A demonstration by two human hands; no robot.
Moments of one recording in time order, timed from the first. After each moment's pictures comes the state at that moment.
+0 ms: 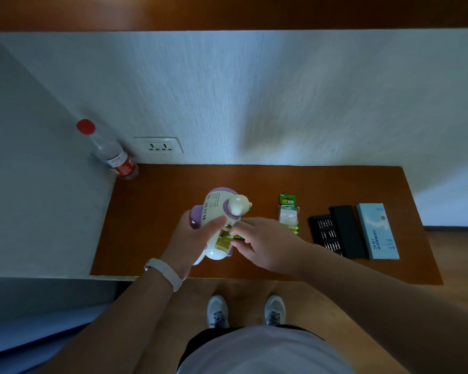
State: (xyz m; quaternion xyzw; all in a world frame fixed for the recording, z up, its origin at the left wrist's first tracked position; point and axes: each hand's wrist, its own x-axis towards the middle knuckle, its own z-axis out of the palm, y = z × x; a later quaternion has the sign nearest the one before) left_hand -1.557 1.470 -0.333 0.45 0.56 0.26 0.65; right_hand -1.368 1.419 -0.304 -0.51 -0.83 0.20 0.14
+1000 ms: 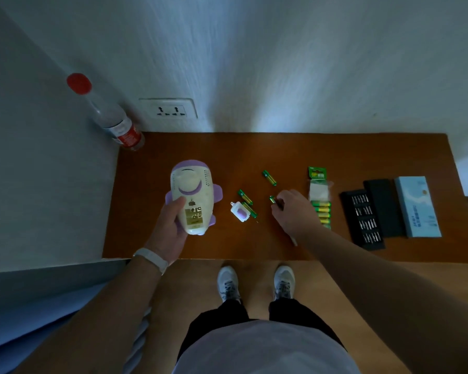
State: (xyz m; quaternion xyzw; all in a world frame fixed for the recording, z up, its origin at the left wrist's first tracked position) left_hand -1.644 1.505 -0.409 0.28 0.47 0.36 0.76; right_hand -1.372 1.449 -0.437 -0.79 -0.54 0.27 0.10
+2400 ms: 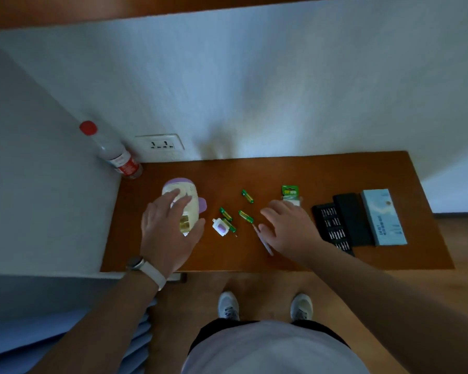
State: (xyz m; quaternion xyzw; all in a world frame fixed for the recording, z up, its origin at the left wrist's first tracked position) left_hand -1.600 1.467 -0.322 0.79 0.57 0.17 0.13; right_hand -1.334 1.400 -0.367 -0.68 -0.72 0.13 0.06
